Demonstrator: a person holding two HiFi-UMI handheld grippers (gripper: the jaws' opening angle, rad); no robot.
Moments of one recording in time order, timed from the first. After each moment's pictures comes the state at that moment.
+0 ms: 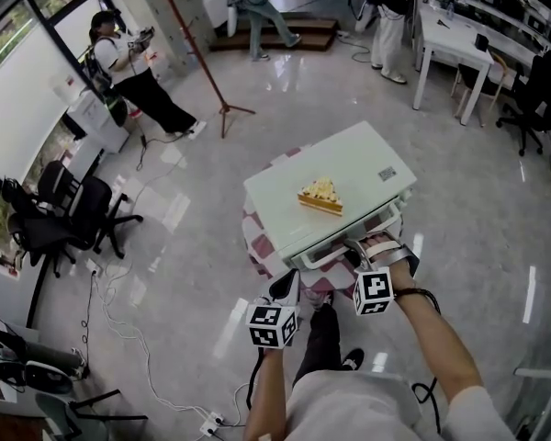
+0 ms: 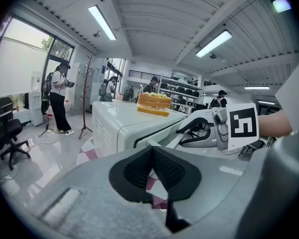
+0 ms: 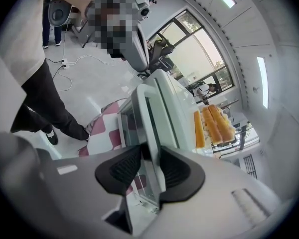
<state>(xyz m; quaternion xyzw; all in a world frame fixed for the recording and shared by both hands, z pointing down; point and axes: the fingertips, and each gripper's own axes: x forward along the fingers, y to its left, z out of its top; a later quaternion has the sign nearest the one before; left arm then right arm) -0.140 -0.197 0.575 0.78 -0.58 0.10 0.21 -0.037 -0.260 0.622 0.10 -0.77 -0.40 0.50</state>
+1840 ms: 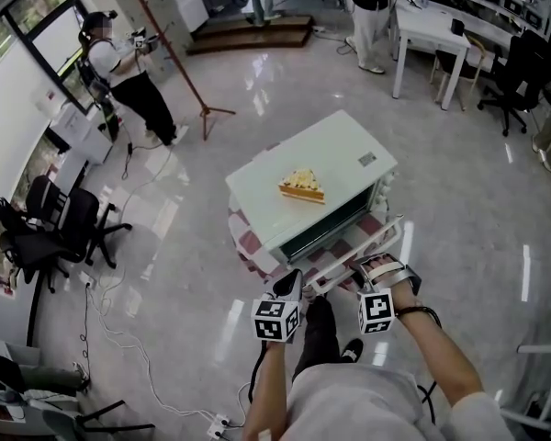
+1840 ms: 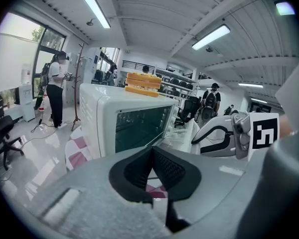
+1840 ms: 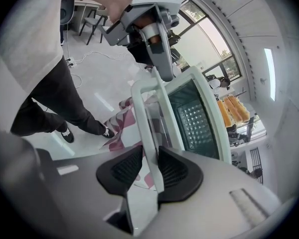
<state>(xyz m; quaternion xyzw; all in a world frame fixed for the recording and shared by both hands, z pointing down) -0.105 -0.184 0.616 0.80 -0.54 0.13 0.24 0.022 -0.181 0.671 0.09 -0.75 -0.36 0.55</state>
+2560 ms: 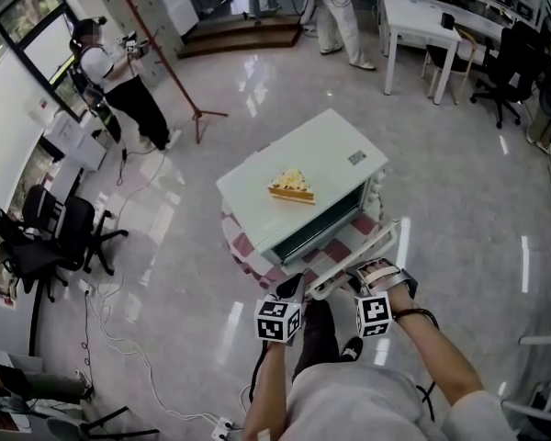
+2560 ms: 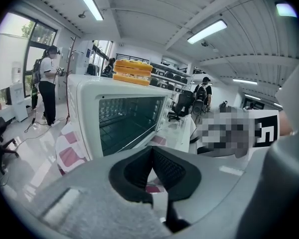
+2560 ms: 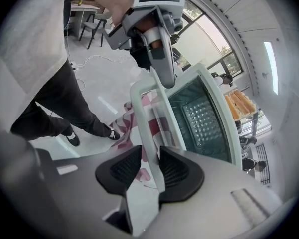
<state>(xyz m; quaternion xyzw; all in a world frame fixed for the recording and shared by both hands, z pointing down) -0.079 -0.180 0.636 0.81 -0.50 0.16 0.25 0.033 -0.165 0.692 0.08 -0.76 -0.33 0.55</state>
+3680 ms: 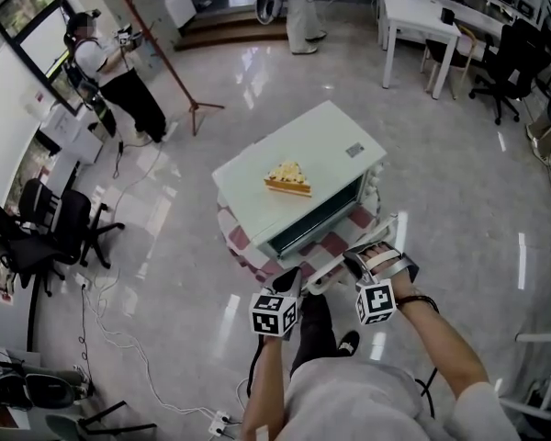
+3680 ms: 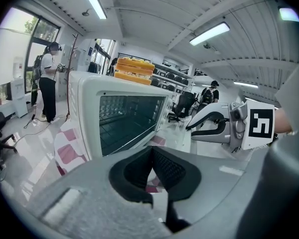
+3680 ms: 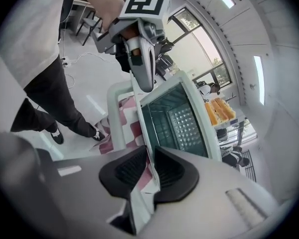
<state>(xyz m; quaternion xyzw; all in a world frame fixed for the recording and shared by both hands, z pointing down) -0.078 -0.182 0.639 0.81 -0.50 0.15 0.27 0.028 -0.197 0.653 0.13 -0.76 -0.40 0.51</state>
